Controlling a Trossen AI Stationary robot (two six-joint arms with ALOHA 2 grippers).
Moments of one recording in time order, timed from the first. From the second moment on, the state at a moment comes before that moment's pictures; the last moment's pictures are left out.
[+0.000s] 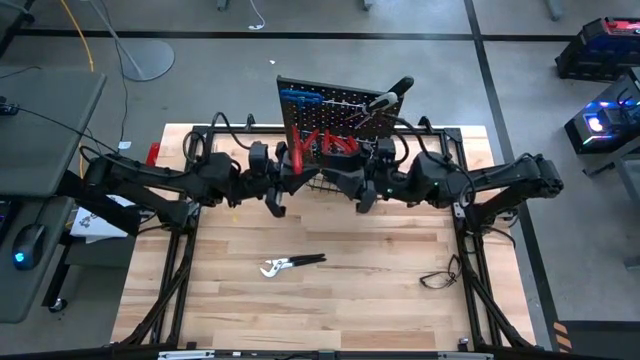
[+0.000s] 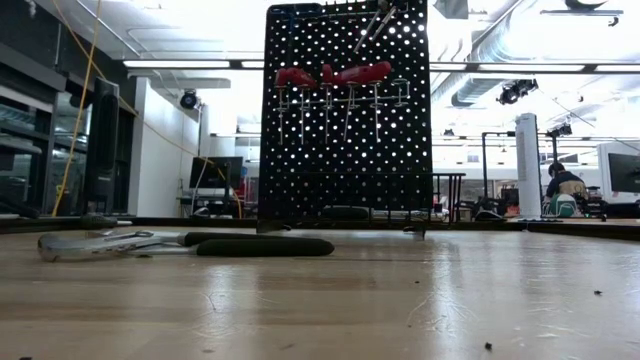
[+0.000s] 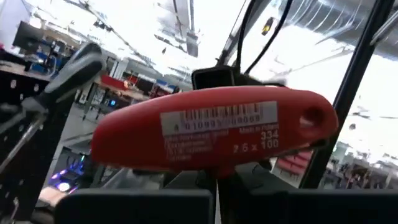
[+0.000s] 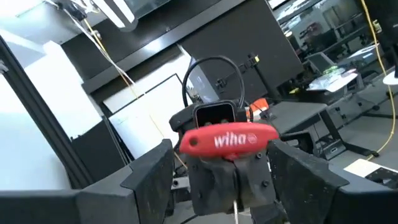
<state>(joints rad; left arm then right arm) -0.10 1.30 1.04 0.62 -0.22 -0.32 0.15 1.42 1.28 0.42 0.32 0.47</state>
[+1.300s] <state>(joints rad) -0.14 1.57 1.35 -0.13 -0.48 0.15 0.16 1.34 1.28 -0.27 0.36 0.60</state>
